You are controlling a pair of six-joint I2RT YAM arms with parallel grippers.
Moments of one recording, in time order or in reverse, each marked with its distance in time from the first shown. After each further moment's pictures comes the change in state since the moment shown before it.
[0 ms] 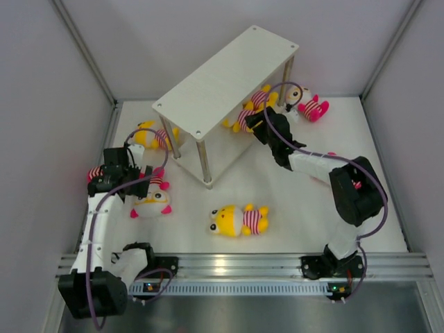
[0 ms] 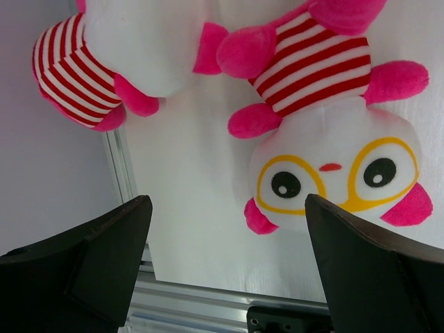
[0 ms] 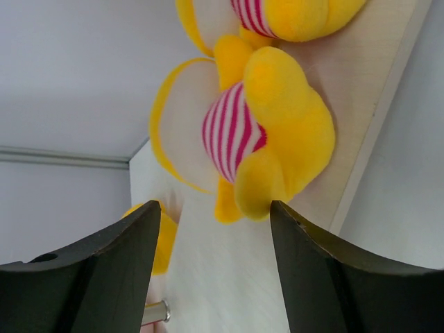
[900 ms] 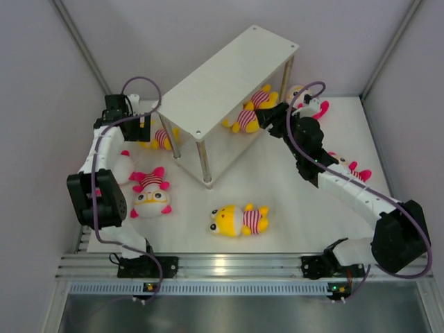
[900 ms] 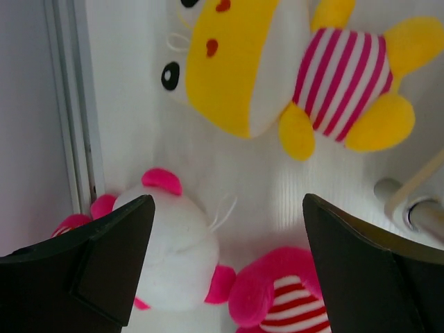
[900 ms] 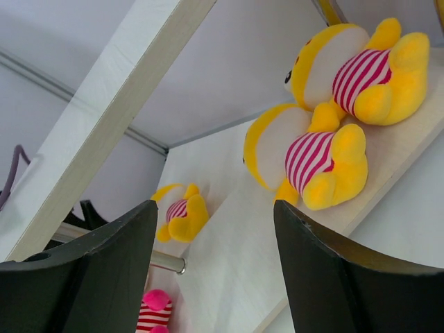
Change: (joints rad) left arm 0.067 0.696 0.558 0.224 0.159 -0.125; right arm 0.000 -0.454 -0.162 0.015 -0.102 -0.337
